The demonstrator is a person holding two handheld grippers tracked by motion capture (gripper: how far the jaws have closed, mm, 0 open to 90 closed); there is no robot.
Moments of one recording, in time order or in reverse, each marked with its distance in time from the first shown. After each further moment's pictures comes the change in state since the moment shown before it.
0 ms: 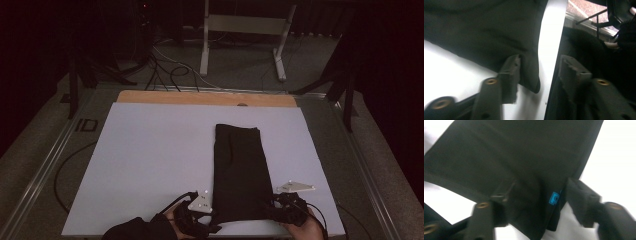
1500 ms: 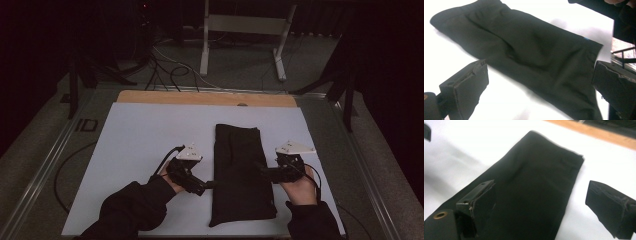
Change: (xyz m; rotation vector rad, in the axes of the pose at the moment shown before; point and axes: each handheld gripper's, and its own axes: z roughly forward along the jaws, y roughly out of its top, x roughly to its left) left arm 0.088 0.047 -0.040 -0.158 0.162 -0.121; right arm -0.028 0.096 -0.001 -0.249 -0.061 -0.115
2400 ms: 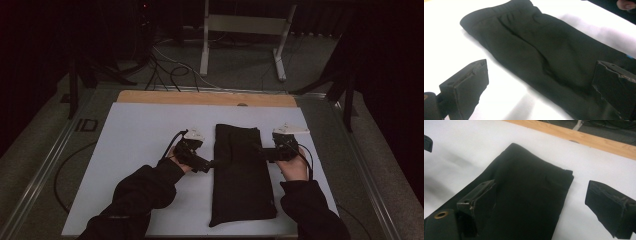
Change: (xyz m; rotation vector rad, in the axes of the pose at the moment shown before) left arm 0.052 0.018 0.038 0.016 0.074 -0.090; right arm -0.042 0.017 0.053 -0.029 -0.004 0.036
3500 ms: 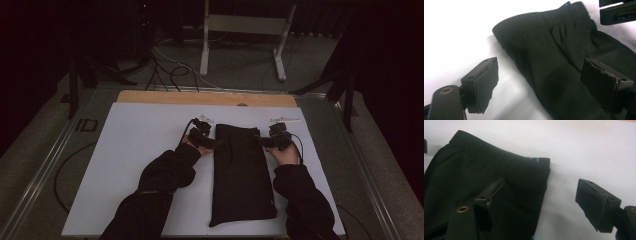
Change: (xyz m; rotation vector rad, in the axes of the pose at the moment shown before) left arm 0.051 0.016 0.079 0.021 0.138 -0.169; right arm -0.050 -0.013 0.074 0.129 -0.040 0.178
